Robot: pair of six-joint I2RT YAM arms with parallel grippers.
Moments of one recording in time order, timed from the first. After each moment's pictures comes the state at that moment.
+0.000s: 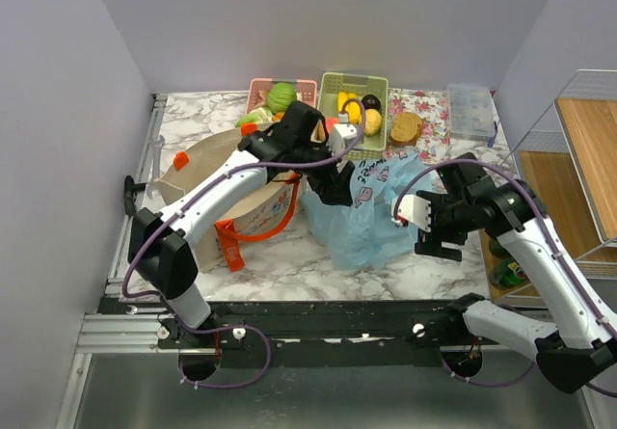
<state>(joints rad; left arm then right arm) -0.65 1.63 1.60 -0.70 0.68 0.13 0.46 1.04 1.20 -1.41 -0.14 -1.03</state>
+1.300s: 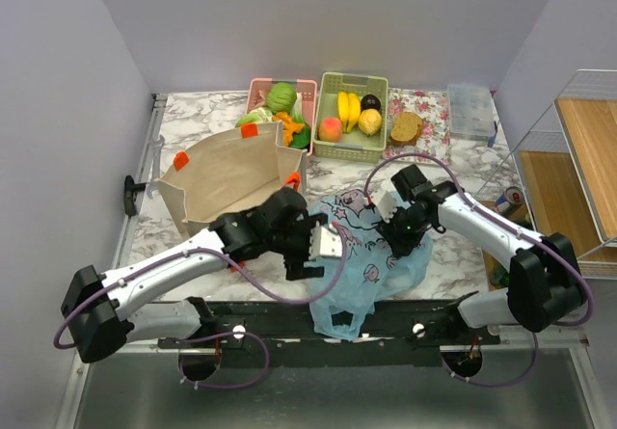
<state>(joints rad) -1.00 1.17 0.84 -0.50 0.44 0.62 0.46 1.38 0.89 -0.85 -0.23 -0.46</state>
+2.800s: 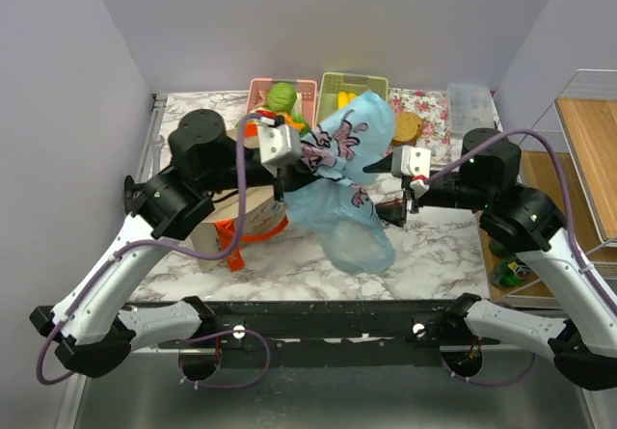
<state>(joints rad) -0.79 1.13 1.49 -0.39 0.69 0.20 0.69 1.02 1.39 -0.65 -0.66 -0.56</state>
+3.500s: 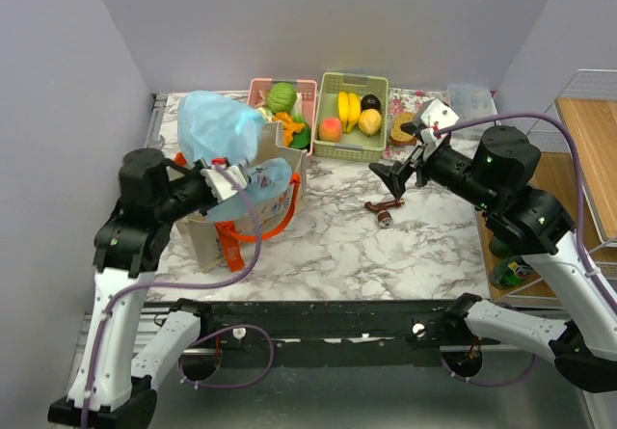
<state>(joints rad) -0.17 0.80 1.26 -0.70 0.59 0.72 0.69 0.98 1.40 -0.53 -0.12 -0.31</state>
